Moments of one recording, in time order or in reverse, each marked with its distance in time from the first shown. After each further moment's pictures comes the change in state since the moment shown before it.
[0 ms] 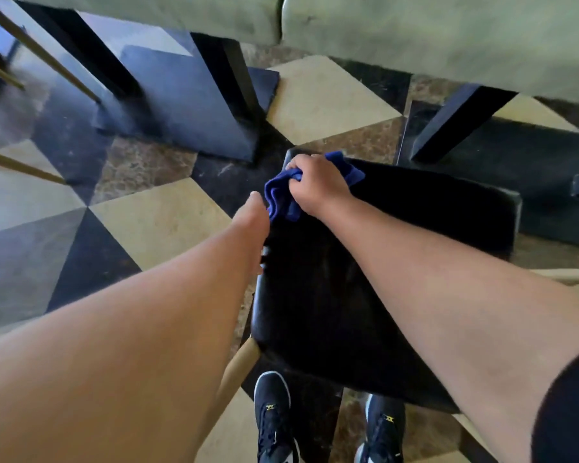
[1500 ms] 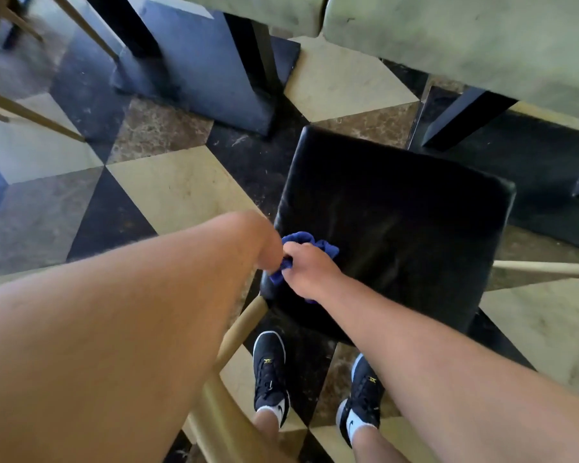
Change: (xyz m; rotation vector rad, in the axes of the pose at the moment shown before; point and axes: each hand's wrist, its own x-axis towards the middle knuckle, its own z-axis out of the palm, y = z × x) left_hand -0.082 -0.019 -0.028 1.300 -0.156 -0.011; right_hand -0.166 -0.010 0.056 0.026 -0.477 0.063
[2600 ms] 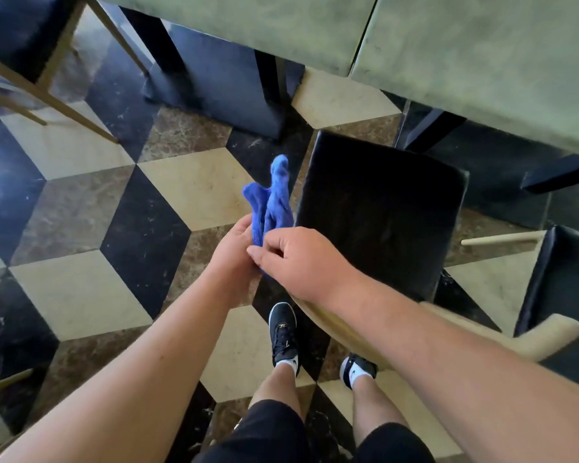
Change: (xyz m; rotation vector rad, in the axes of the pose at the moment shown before) left_hand -0.154 -0.147 0.085 -1.670 0.122 0.481; right_hand -0.226 -0.208 -0.045 0.166 0.130 -0.239
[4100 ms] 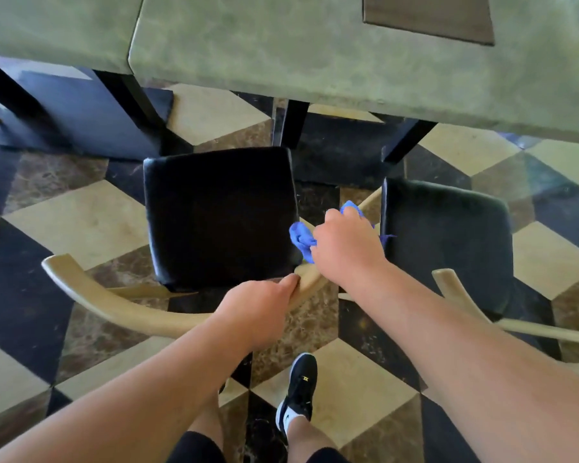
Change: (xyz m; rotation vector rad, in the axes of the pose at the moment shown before) left_hand -0.107 -0.181 0.226 1.961 -0.506 0.549; right_hand -0.223 0.207 -0.150 -0.949 0.279 0.423
